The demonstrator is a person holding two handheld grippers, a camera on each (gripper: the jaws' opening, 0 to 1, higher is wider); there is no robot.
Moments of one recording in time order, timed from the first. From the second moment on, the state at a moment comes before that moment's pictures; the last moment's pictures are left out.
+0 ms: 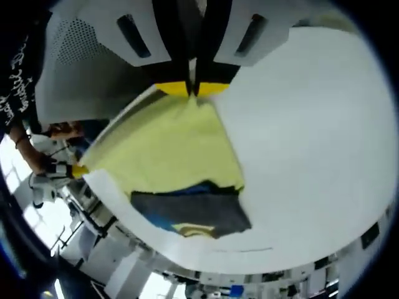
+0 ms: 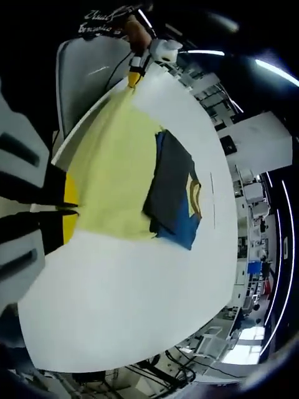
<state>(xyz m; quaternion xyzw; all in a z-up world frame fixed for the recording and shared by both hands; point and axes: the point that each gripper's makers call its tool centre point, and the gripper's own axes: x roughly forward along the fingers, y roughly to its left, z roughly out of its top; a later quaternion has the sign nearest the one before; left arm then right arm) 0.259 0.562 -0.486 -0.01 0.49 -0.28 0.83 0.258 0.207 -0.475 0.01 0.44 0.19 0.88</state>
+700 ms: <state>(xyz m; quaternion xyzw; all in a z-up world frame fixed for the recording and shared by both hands) 0.315 0.563 -0.457 0.00 0.44 -0.27 0.86 0.306 0.210 -0.448 0.03 0.40 0.18 0.90</state>
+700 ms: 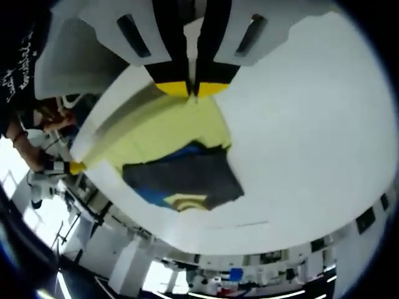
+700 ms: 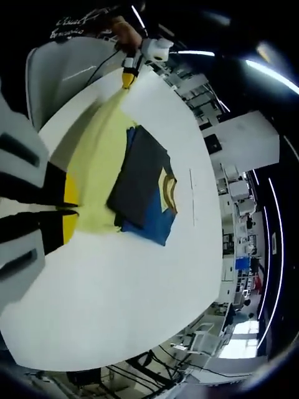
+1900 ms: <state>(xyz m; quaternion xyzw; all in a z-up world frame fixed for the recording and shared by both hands) 0.443 0.555 -0.389 -0.03 0.33 -0.23 0.92 0.426 0.206 -0.395 -0.03 0.30 0.17 0.94</state>
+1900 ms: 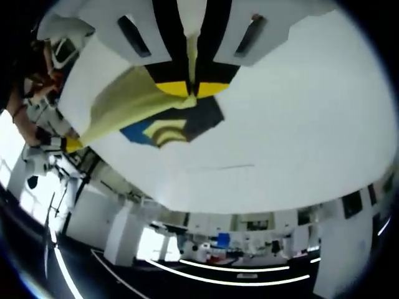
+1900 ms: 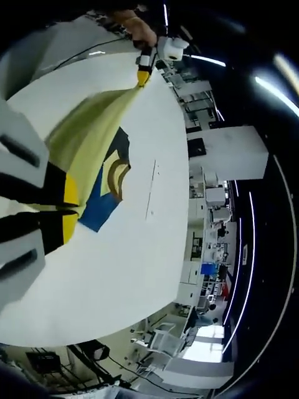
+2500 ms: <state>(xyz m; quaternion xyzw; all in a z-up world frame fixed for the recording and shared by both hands) 0.523 0.561 -0.396 -0.05 0.29 -0.18 0.94 0.514 0.206 -0.398 0.00 0.26 0.13 0.96</state>
